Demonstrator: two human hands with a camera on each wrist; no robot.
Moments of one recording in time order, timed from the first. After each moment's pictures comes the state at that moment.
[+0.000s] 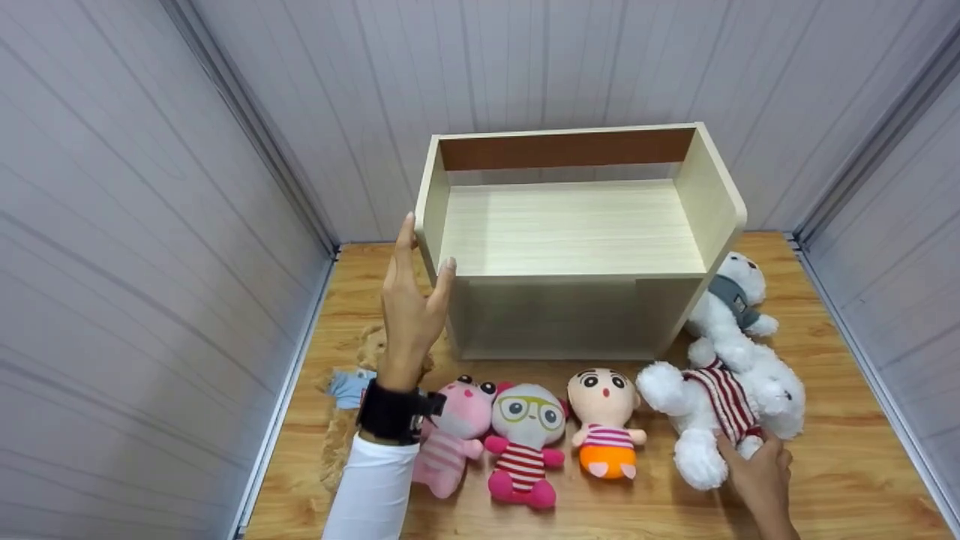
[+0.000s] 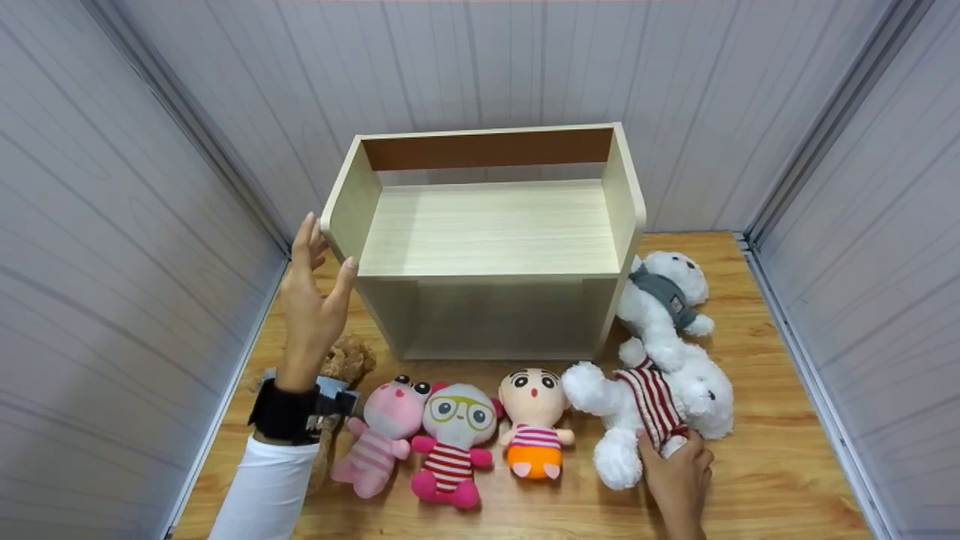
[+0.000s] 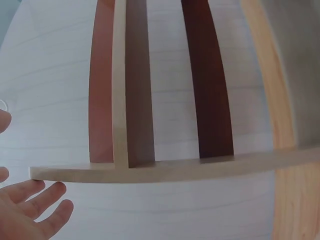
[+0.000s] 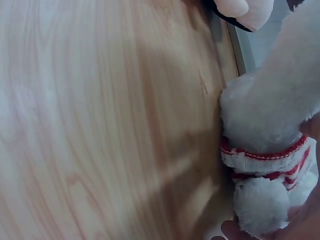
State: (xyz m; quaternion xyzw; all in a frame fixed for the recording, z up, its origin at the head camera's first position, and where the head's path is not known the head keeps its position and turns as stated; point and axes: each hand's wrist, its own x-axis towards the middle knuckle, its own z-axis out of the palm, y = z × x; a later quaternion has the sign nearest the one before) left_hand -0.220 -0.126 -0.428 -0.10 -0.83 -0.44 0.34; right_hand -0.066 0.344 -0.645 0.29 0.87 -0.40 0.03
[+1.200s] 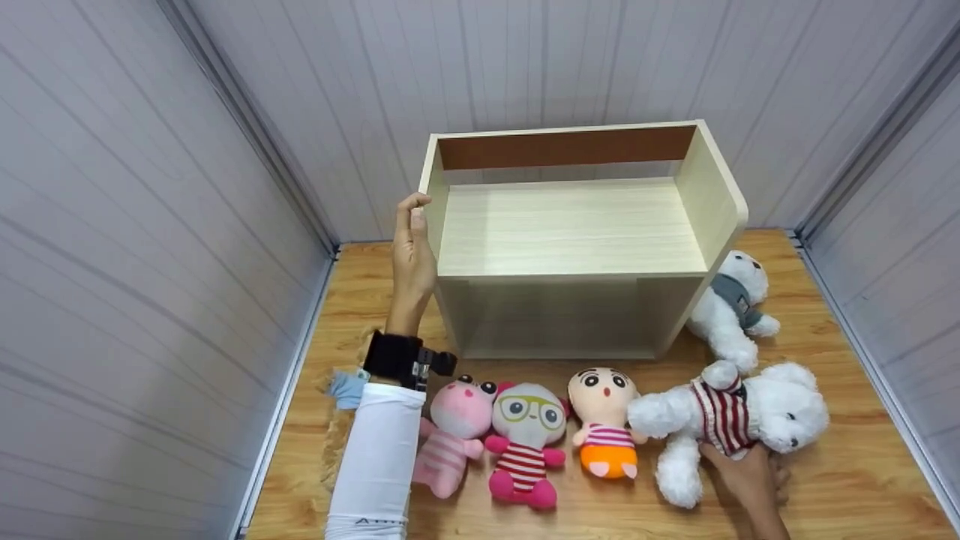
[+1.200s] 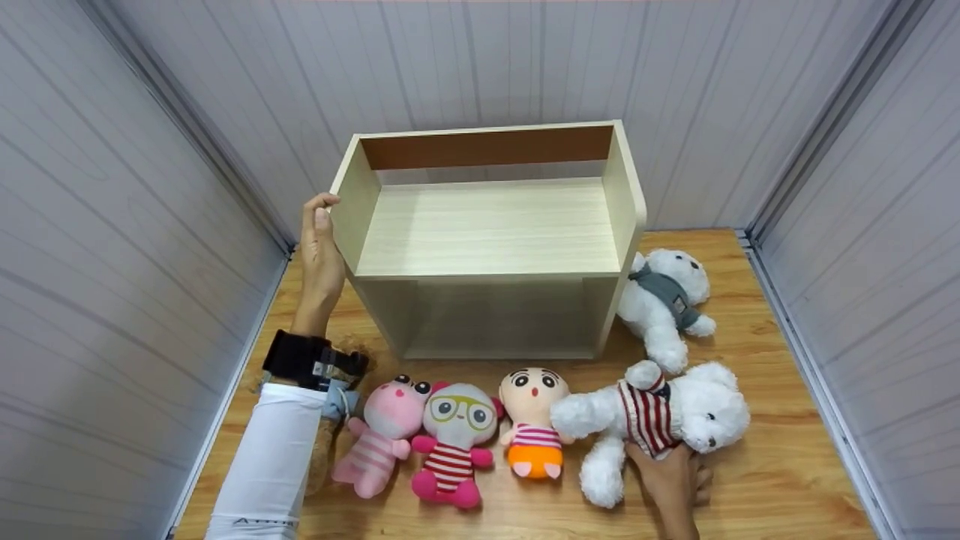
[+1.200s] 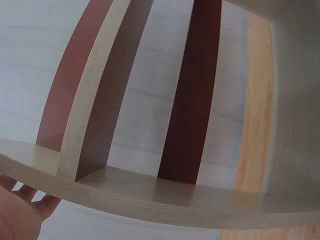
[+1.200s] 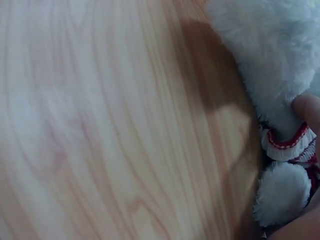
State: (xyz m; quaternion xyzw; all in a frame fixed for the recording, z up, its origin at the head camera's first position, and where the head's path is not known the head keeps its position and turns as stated) left_hand -0.289 -0.129 -0.430 -0.11 -0.74 -0.62 0.25; right_hand -0.071 0.346 -0.673 0.31 0.86 -0.39 0.08
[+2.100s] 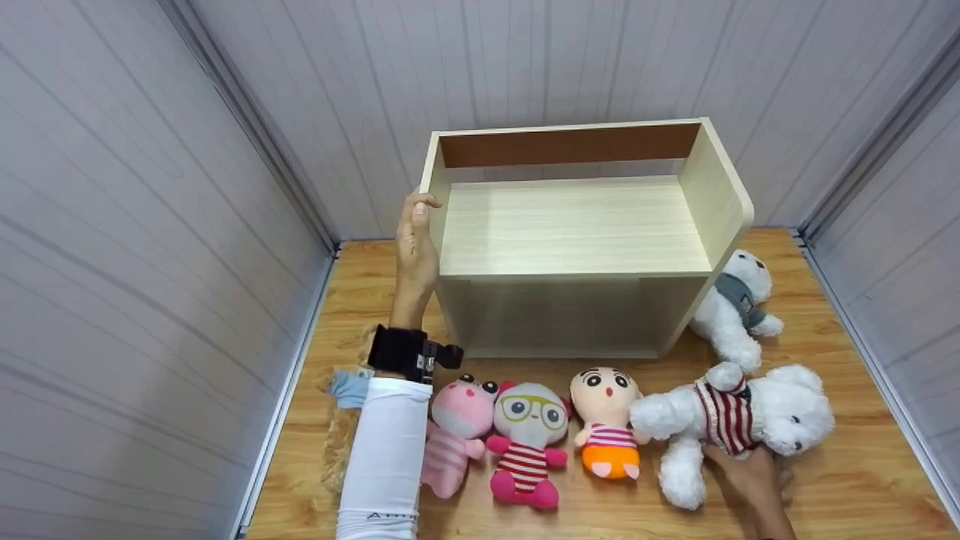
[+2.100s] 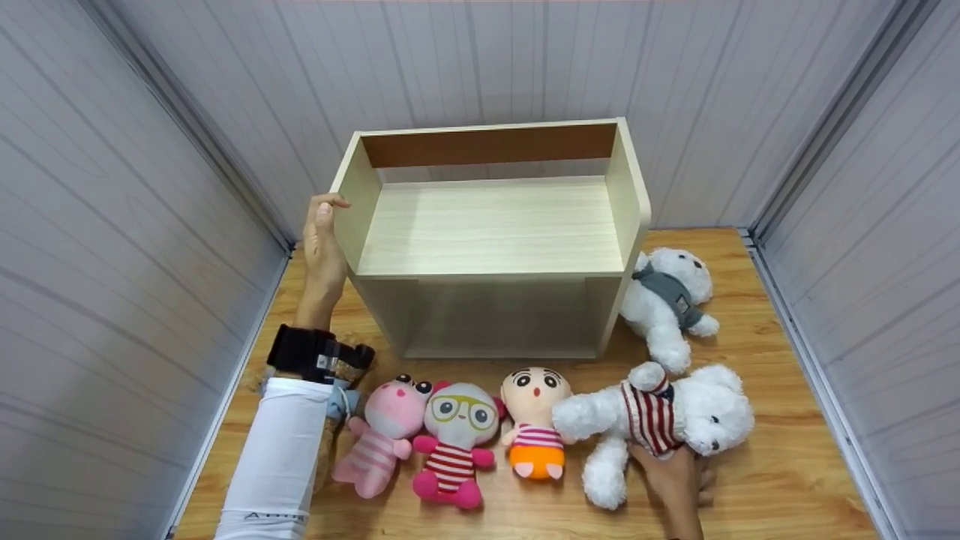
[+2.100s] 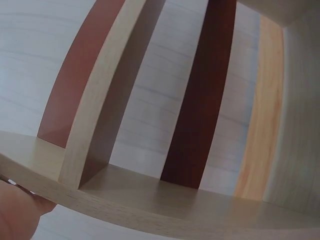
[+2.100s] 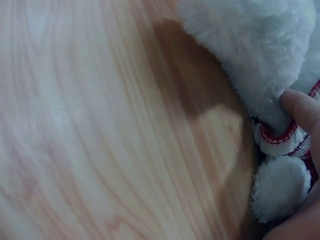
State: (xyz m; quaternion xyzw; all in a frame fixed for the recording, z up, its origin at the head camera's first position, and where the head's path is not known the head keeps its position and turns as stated) left_hand -0.298 -0.122 -0.427 -0.15 -0.70 -0.65 0.26; right_hand -0.066 0.354 -0.670 0.30 0.84 -0.43 0.11
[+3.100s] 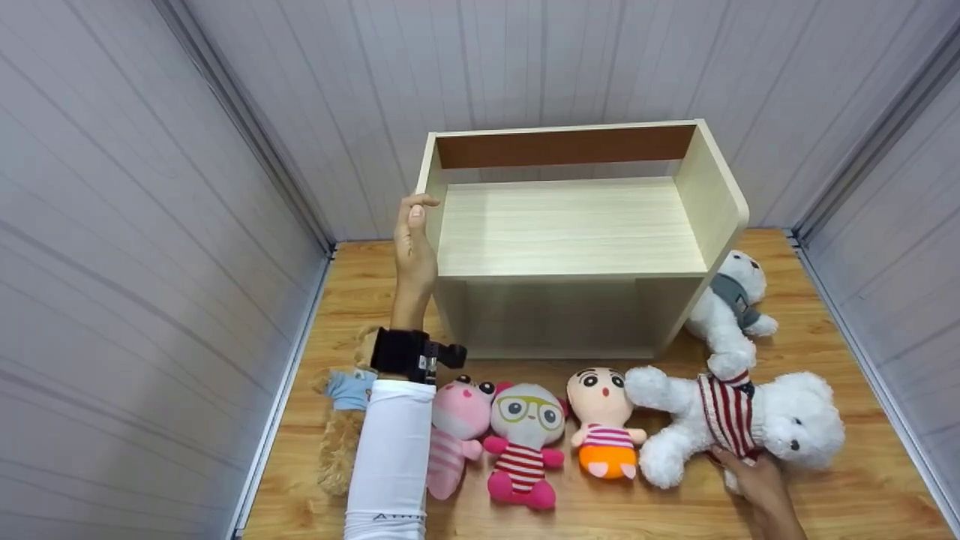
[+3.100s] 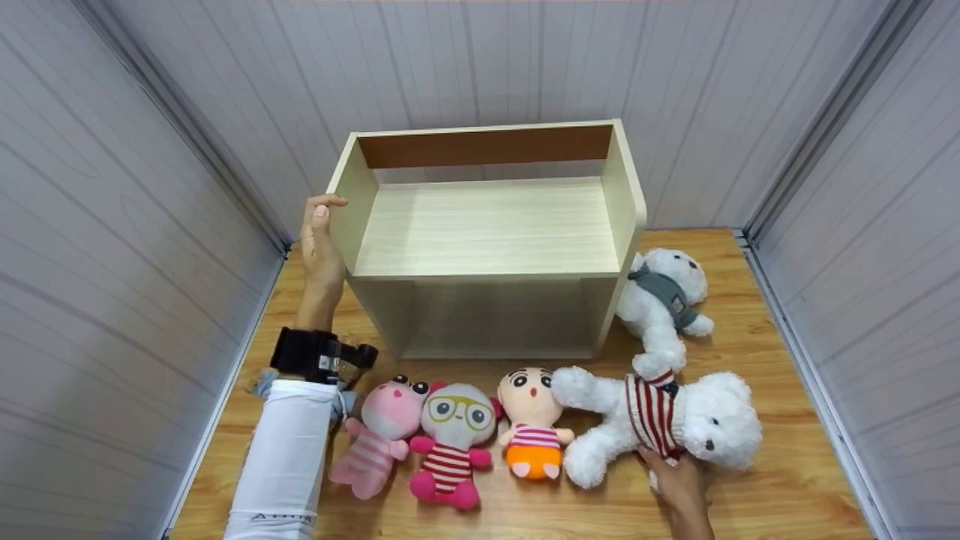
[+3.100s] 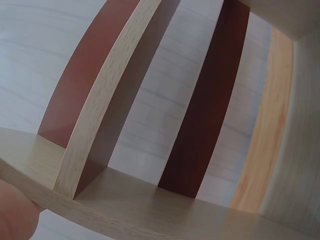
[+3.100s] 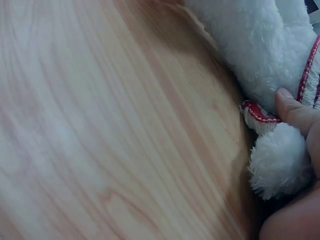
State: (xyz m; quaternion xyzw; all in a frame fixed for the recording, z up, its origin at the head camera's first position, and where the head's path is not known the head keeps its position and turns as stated) left_hand -0.299 -0.116 -0.428 -0.16 -0.68 -0.66 0.27; right_hand -0.059 0.371 -0.673 0.32 0.76 -0.54 0.14
